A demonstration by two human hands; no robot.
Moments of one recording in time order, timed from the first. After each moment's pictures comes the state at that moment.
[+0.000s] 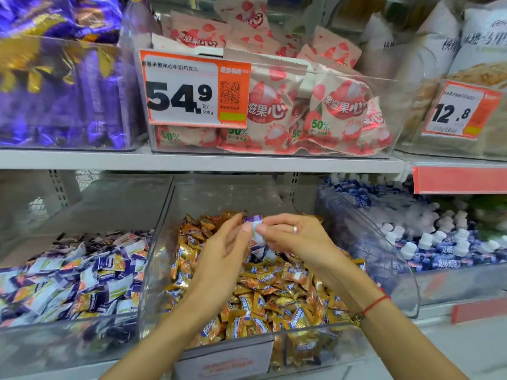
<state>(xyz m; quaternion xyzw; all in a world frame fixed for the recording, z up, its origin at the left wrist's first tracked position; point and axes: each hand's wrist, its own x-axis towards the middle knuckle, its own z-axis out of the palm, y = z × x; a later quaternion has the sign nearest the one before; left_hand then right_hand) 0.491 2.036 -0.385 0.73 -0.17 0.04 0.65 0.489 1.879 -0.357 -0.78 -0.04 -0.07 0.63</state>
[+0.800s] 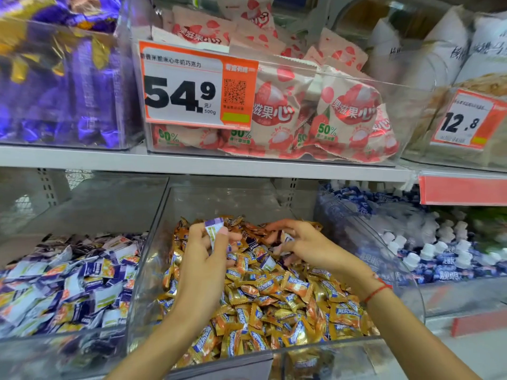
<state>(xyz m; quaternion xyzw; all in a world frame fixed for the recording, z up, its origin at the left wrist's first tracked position) 0.498 2.040 -0.383 0.69 -0.09 0.12 0.71 0.532 1.846 -0.369 -0.87 -0.05 0.04 0.49</state>
